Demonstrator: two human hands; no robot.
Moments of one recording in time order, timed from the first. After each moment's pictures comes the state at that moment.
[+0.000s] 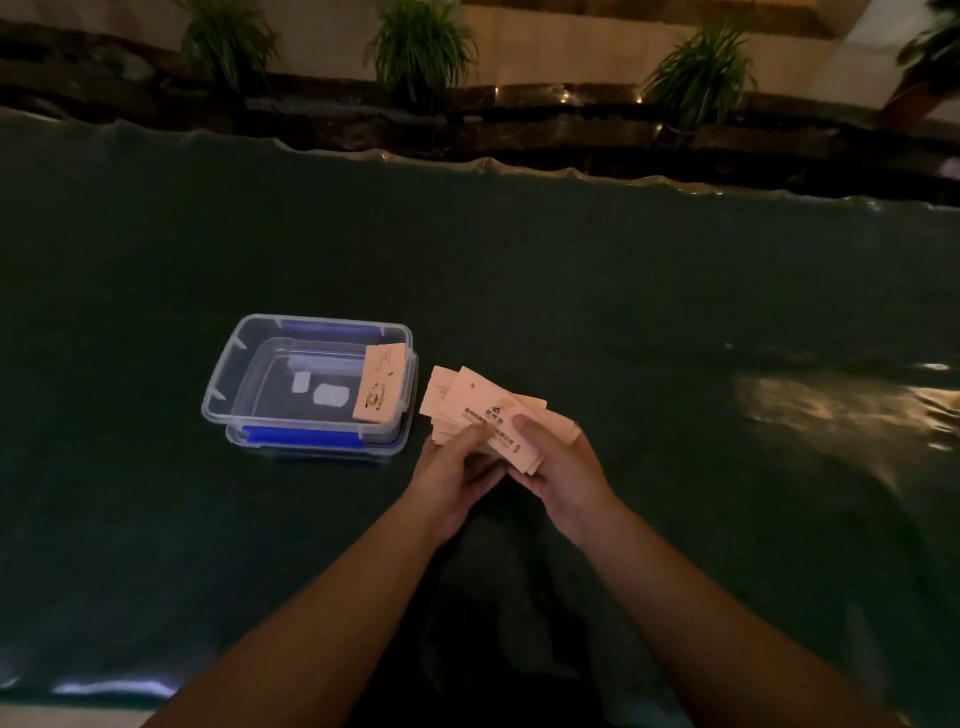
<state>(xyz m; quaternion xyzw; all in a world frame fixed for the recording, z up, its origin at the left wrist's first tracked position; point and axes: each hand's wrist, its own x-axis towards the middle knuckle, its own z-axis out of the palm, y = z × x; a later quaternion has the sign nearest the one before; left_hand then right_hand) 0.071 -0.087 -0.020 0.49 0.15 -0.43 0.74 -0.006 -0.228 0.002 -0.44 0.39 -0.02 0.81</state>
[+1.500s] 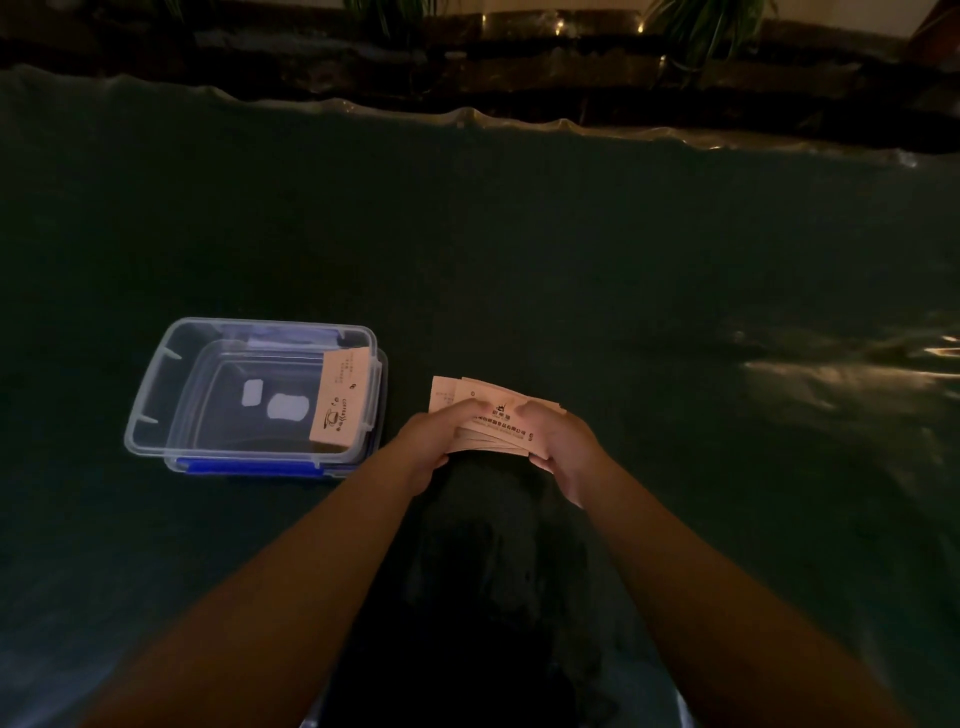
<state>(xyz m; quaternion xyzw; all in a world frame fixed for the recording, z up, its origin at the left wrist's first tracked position) 0.158 -0.144 -0.046 0.67 0.17 -0.50 0.52 0.063 -0.303 -0.066 -0.51 0.53 0.09 0.67</state>
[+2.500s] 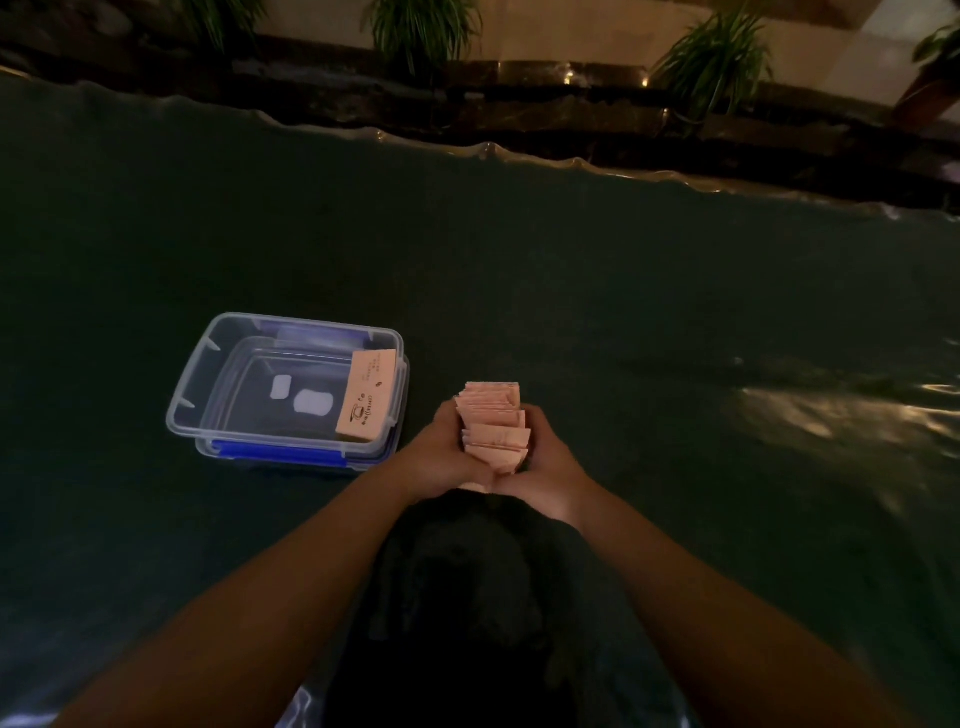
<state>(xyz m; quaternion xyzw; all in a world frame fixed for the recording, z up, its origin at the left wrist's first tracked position) 0.143 -0.099 -0.032 0.73 -0.17 -0.47 0.47 0.033 -0.268 -0.048 -0.75 0.23 0.11 0.62</state>
